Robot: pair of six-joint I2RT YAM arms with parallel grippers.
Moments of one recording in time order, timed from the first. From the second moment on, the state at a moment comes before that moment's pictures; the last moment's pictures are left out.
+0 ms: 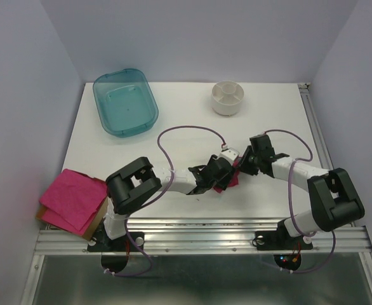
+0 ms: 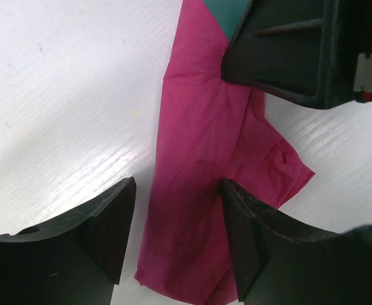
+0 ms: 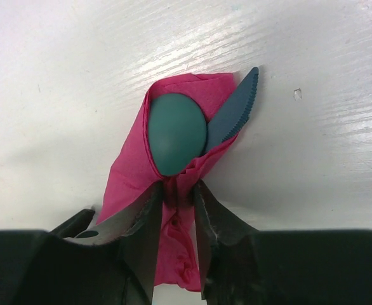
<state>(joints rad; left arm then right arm) -1.11 1.92 1.06 0.14 -0.32 -0.33 0.32 1.44 0.65 -0.16 0.01 0.78</state>
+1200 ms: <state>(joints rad) -0.92 1.56 0.90 0.16 -0.14 -0.40 0.32 1.50 0.67 -0.01 -0.07 0.72</state>
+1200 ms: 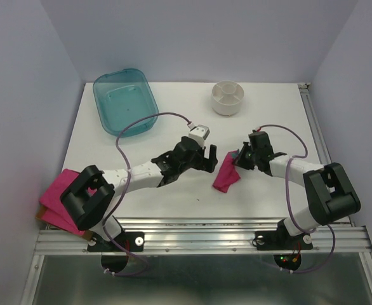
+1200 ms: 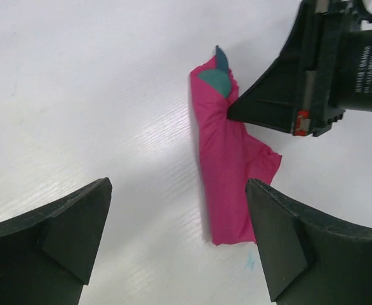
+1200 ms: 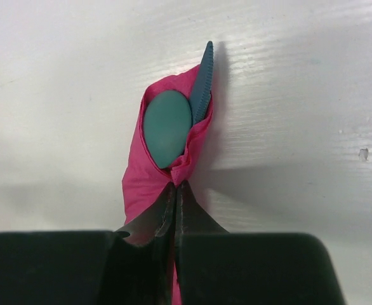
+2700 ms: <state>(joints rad) -0.65 1.62 0.64 0.95 0.57 -0.58 0.32 1.28 0.59 0.35 -0.53 0.66</state>
